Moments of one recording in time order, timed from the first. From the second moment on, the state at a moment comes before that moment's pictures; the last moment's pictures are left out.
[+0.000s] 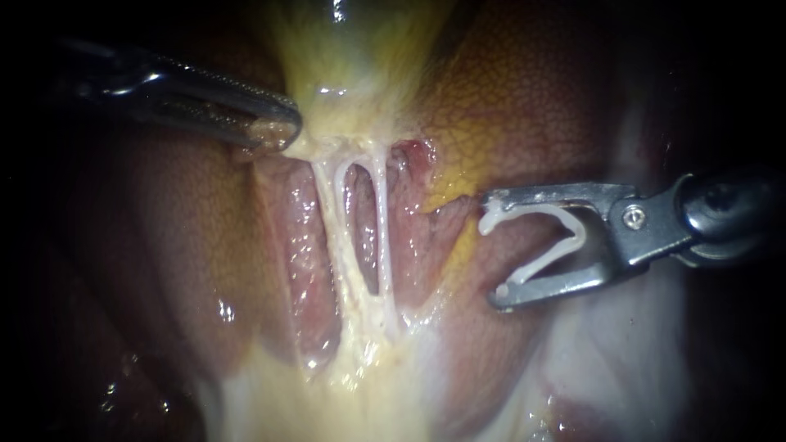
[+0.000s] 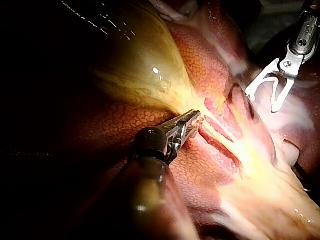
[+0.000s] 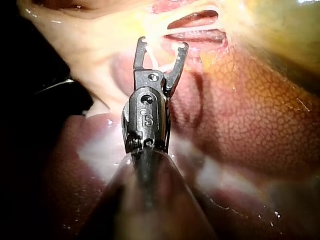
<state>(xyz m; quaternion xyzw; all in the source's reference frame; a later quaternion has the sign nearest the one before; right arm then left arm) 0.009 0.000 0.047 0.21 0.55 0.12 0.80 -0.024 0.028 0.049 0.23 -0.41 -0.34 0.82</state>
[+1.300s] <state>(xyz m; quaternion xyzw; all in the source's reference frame) 0.016 -0.002 0.055 0.33 0.57 0.11 0.74 -0.025 0.028 0.049 0.23 -0.41 -0.34 0.82</state>
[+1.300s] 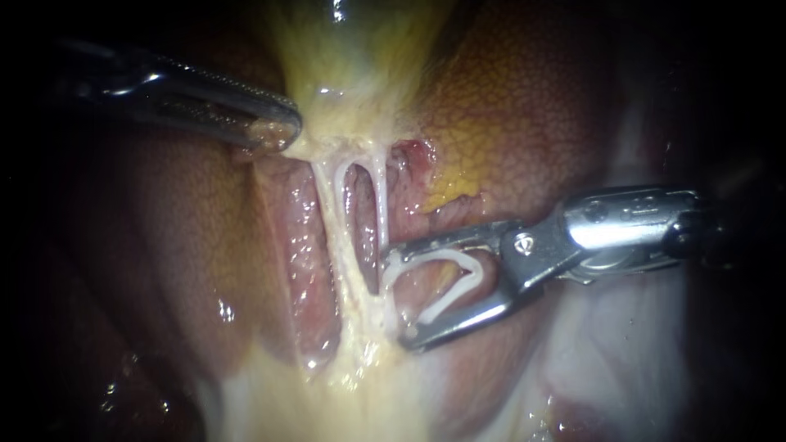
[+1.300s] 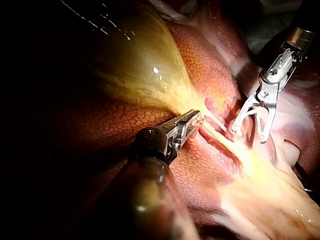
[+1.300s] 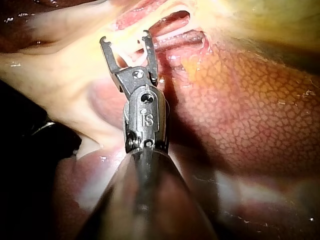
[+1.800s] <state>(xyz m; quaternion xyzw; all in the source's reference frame) 0.017 -0.002 0.058 0.34 0.57 0.11 0.74 -0.025 0.028 0.049 0.22 -0.41 -0.34 0.82</state>
